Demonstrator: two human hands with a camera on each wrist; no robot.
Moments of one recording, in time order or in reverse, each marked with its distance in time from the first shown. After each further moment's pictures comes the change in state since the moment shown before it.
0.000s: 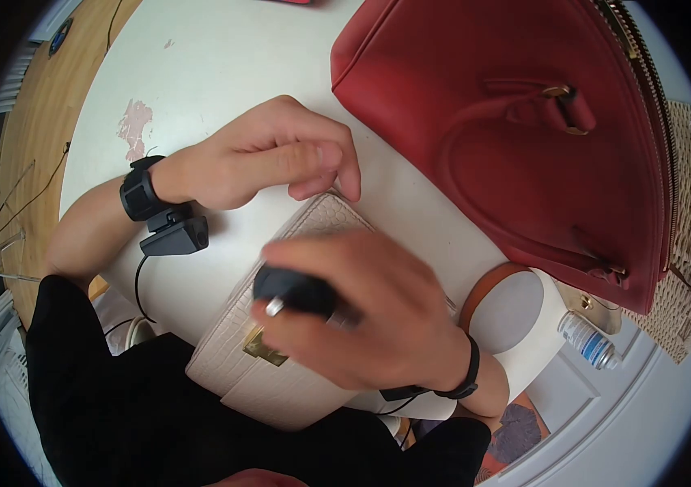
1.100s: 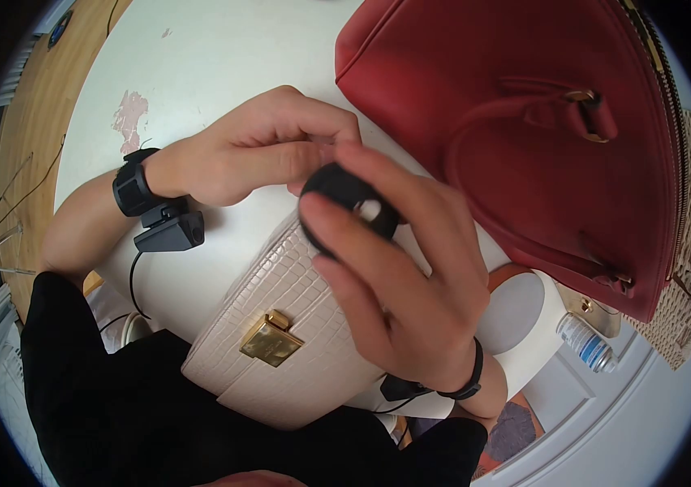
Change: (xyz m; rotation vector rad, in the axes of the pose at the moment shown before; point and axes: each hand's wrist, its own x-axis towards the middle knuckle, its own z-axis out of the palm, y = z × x) left_hand -0.001 -0.002 -0.001 -0.050 0.029 -0.007; right_hand 0.000 0.014 -0.009 -0.227 0.169 0.059
